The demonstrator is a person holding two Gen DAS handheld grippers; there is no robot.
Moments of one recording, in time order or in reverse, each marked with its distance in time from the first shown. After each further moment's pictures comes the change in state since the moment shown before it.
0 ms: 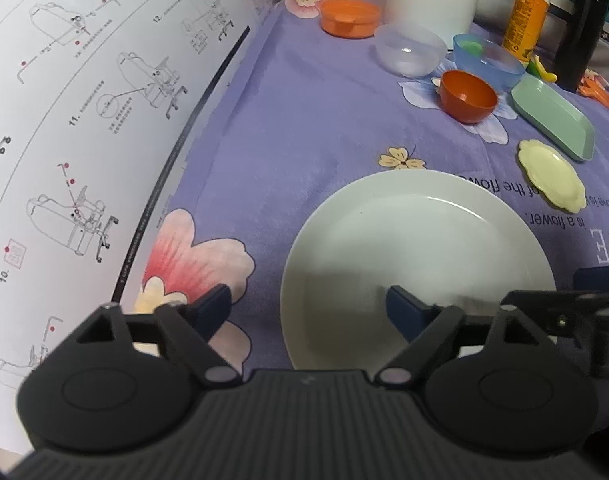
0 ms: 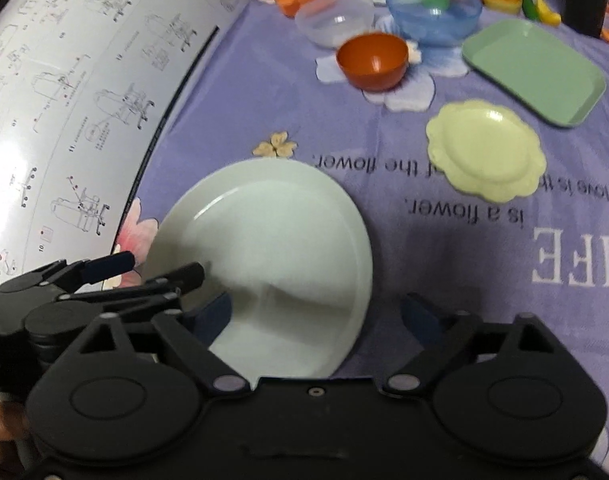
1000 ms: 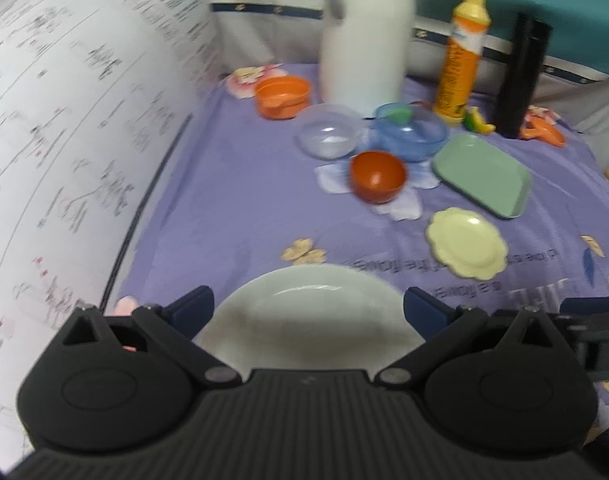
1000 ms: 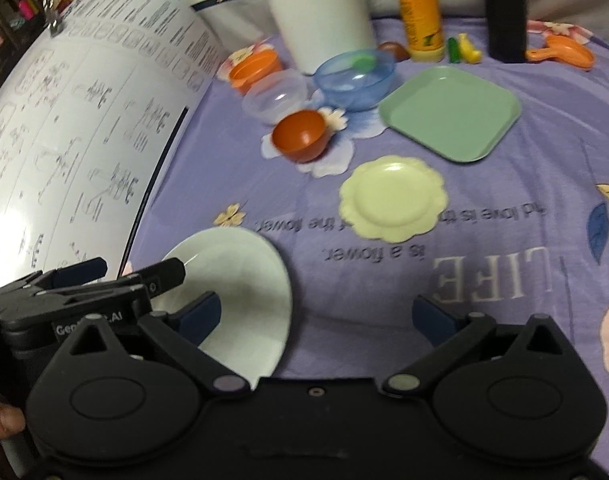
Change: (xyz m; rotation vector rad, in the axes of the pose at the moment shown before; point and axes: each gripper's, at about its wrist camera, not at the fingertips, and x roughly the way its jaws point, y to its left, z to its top) left arm -0.050 -0.069 0.038 0.071 -0.155 -0.073; right arm -0.069 -0.059 -0.008 0.131 -0.163 -0.023
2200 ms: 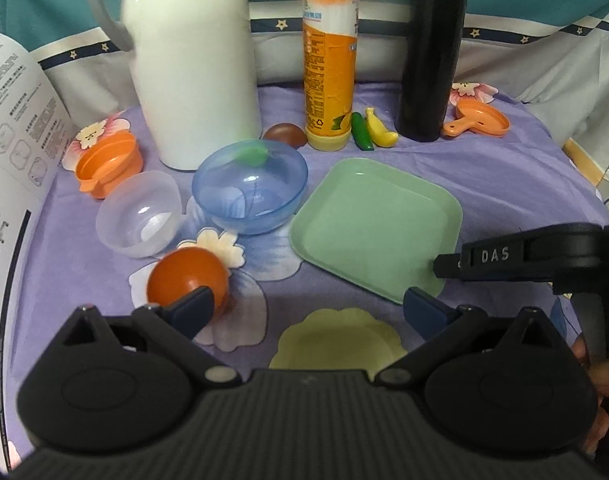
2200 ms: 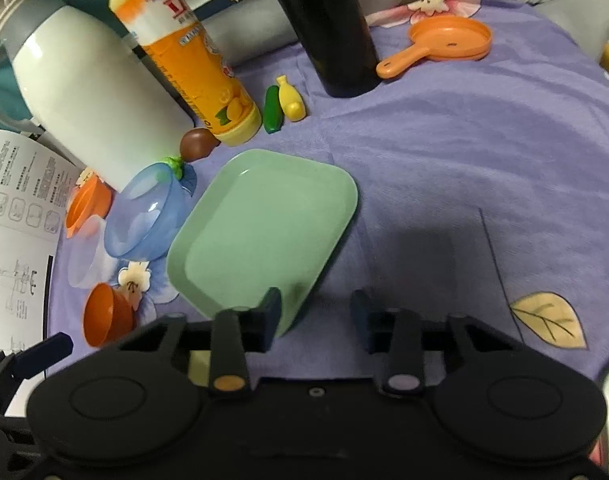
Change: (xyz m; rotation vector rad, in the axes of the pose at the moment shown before) left arm 0.110 -0.144 0.087 0.197 0.014 -0.130; right arm 0.091 -0.173 0.105 0.287 -0.070 -0.111
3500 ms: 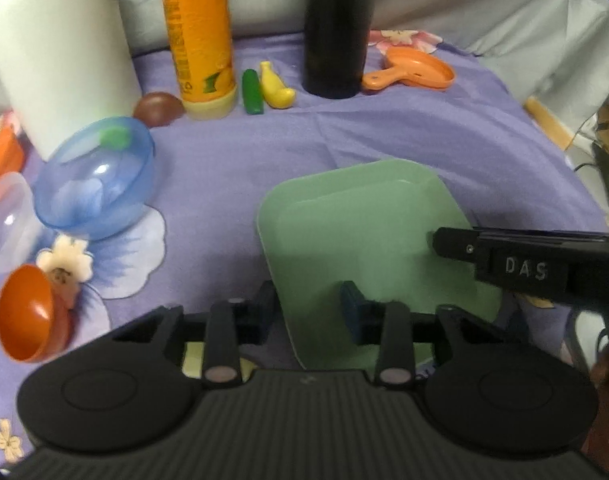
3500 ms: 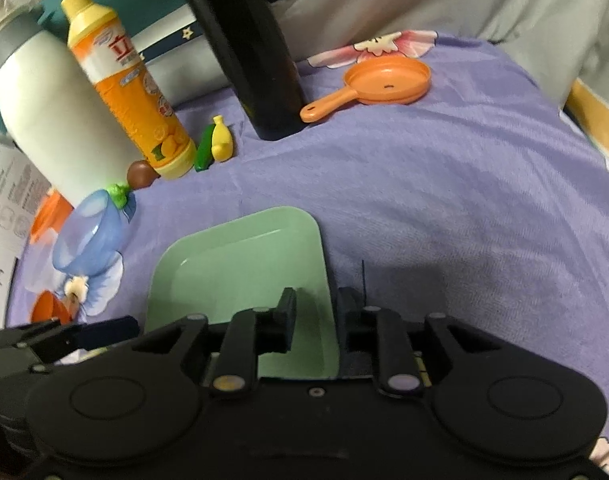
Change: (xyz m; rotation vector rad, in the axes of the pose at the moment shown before) left arm 0.064 -0.078 0.014 0.083 0.102 -0.120; right arm -0.021 -0.055 0.005 -0.086 -0.118 -0.076
